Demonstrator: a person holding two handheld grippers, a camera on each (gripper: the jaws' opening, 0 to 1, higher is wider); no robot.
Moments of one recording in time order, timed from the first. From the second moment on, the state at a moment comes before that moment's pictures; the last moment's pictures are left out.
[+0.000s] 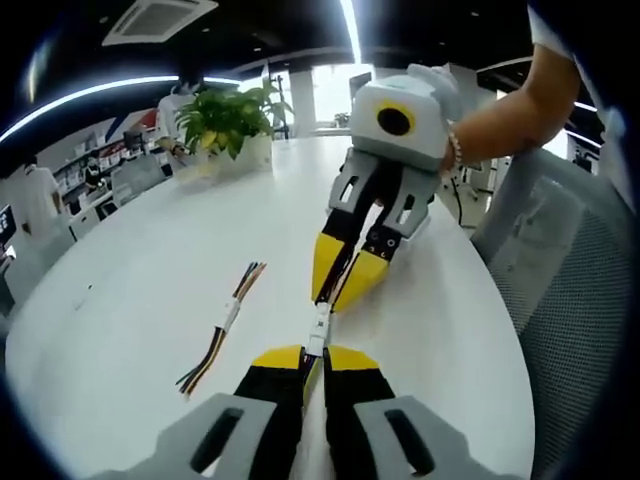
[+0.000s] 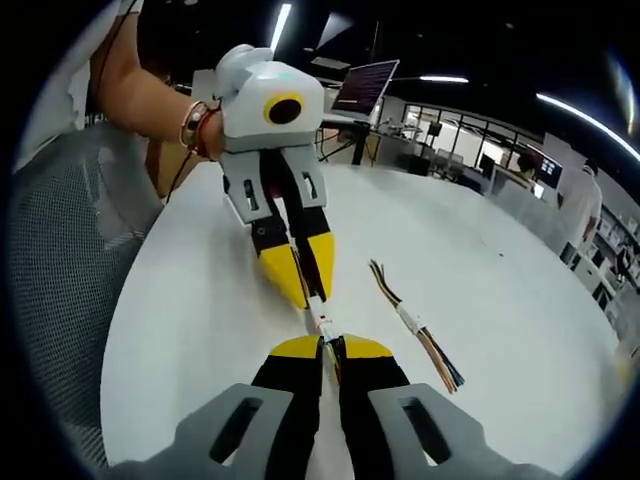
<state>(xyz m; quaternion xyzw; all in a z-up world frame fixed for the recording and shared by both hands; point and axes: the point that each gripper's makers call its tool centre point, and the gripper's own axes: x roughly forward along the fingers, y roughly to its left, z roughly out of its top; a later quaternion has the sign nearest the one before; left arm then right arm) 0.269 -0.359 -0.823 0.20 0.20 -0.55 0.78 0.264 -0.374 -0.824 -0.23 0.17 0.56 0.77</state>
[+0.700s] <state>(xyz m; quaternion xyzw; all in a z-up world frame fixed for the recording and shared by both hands) 0.267 -0.359 -0.829 0.21 0.21 -0.55 0.78 0.263 -0.369 -0.829 -0.22 0.20 0.56 0.78</state>
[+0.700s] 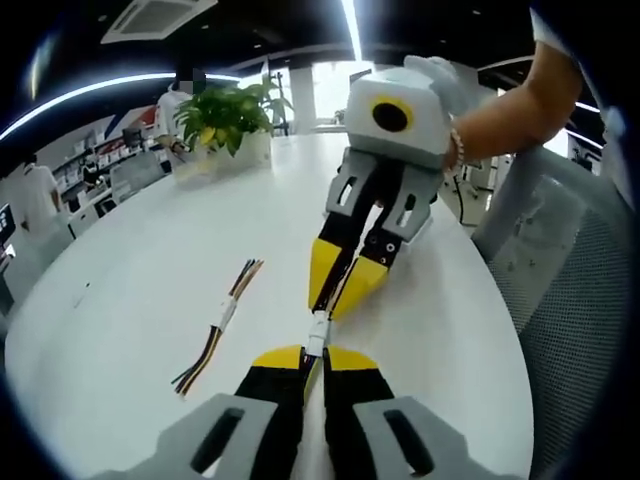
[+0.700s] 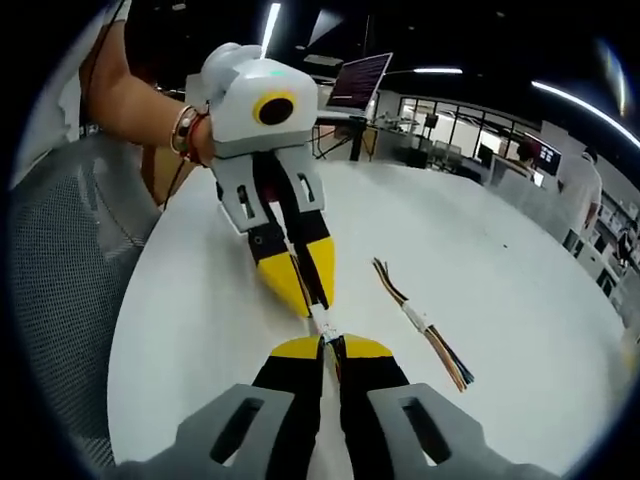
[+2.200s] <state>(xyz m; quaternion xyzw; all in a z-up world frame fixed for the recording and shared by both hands) 0.278 -0.365 -0.831 0.21 0.22 -0.56 0.77 0.272 -0.375 -0.833 -0.22 0.20 0.55 0.78</state>
